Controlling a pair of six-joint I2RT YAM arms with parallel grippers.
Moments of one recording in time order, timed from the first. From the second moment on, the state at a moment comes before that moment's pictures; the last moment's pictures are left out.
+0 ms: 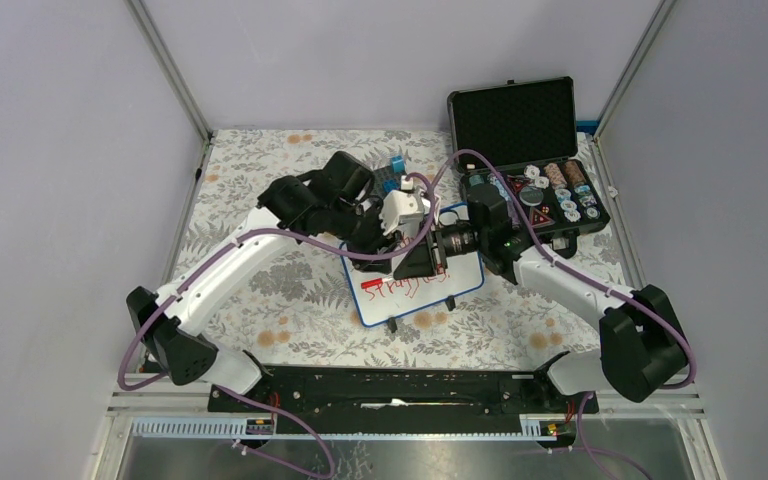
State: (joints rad) left arm -0.76 1.46 1.56 -1.08 0.52 0.40; right arm 0.56 1.38 0.84 0.17 -1.12 0.50
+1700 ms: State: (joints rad) left arm -0.59 1.28 1.33 -0.86 0.83 0.40; right arm 0.45 1.36 0.82 0.57 -1.18 0.95
